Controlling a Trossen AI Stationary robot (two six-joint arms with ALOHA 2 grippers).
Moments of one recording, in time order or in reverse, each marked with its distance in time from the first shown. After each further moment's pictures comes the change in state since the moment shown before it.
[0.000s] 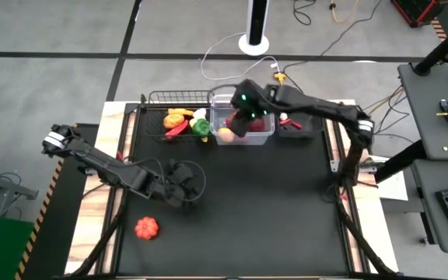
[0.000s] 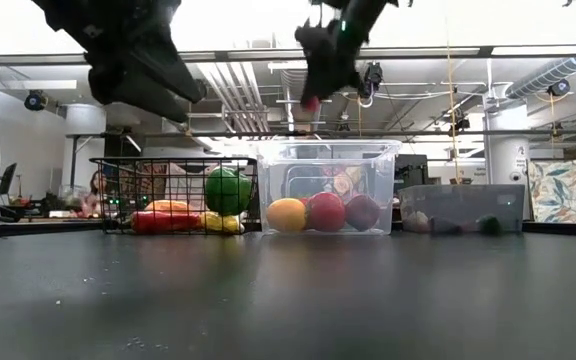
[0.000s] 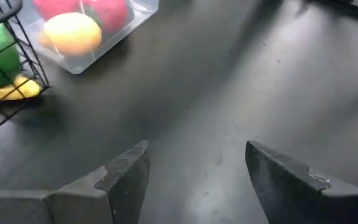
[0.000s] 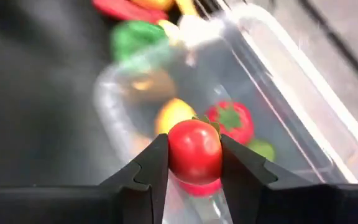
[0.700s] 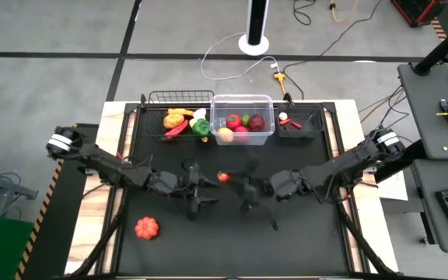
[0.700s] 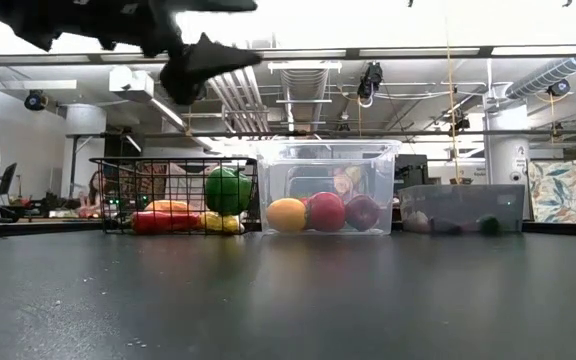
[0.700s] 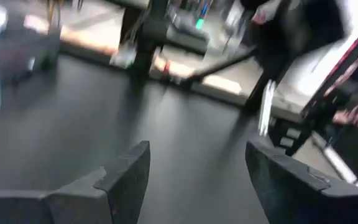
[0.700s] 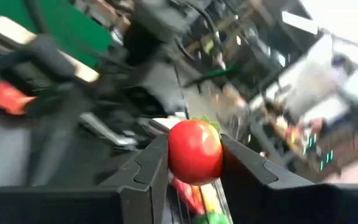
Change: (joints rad) left arm 0.084 0.086 -0.232 1.016 0.353 0.404; right arm 0.694 -0.221 -0.671 1.253 0.508 -0.769
